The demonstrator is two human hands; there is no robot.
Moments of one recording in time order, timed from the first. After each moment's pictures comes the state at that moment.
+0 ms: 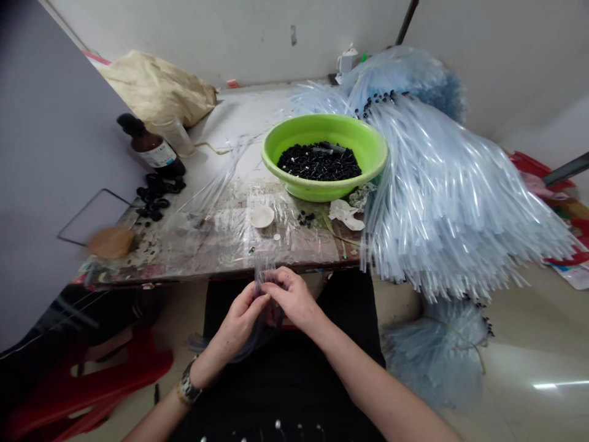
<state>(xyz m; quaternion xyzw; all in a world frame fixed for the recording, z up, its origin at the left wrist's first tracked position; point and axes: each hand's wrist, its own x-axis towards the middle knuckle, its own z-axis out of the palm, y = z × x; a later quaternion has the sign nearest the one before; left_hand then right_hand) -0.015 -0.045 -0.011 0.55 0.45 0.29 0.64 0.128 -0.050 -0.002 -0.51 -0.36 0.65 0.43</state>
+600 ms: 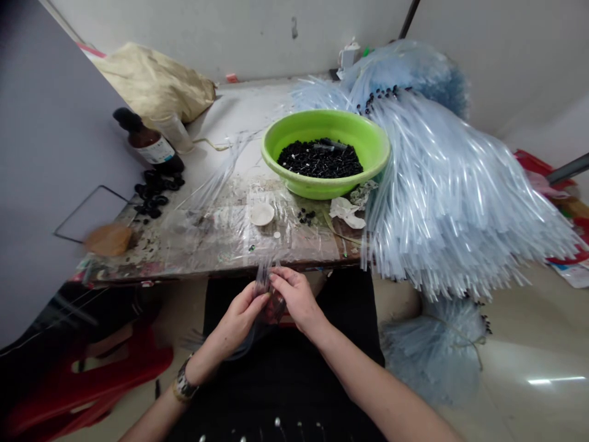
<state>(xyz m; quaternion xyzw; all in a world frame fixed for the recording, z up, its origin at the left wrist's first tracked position) -0.020 -0.043 -0.015 0.54 0.46 0.24 0.66 0.122 -0.051 -0.023 -0.50 -0.23 0.65 0.53</state>
